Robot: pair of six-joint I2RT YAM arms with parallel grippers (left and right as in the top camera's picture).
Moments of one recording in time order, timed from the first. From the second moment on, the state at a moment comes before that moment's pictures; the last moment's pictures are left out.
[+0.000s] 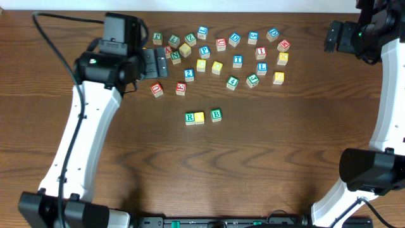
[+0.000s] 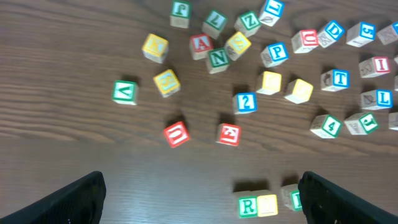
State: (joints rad) left arm -0.19 1.59 1.58 -0.94 0.00 -0.27; right arm -0.15 1.92 2.24 -1.42 0.00 0.09
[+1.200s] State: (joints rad) left arm -0.63 1.88 1.58 -1.00 -0.04 -0.68; right arm -0.15 1.92 2.24 -1.42 0.00 0.09
